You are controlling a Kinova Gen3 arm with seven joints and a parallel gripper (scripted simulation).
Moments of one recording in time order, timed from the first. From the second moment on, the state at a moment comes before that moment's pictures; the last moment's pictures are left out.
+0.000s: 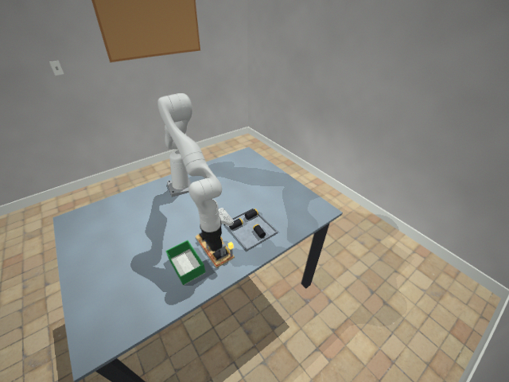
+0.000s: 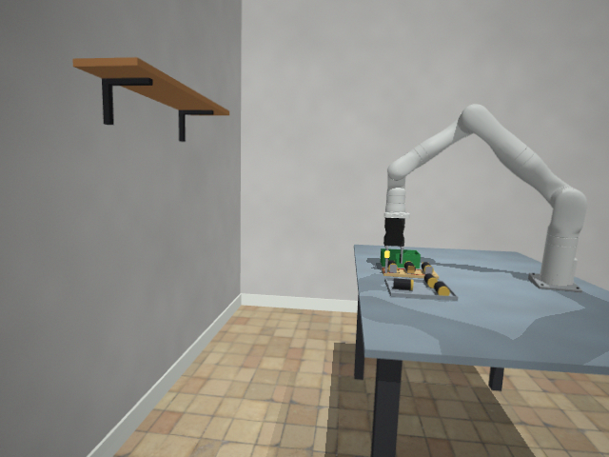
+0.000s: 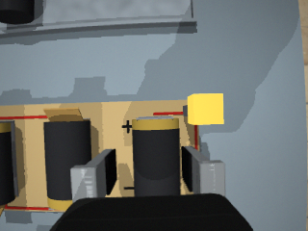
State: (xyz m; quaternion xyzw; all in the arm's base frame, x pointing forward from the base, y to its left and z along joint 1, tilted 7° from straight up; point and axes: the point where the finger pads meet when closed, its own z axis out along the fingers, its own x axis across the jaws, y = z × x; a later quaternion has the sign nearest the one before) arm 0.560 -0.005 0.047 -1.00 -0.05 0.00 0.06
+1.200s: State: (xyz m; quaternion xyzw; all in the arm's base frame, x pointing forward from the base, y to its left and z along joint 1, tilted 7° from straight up) arm 0.564 -0.011 0.089 -1.00 -0.04 -0.01 0.06
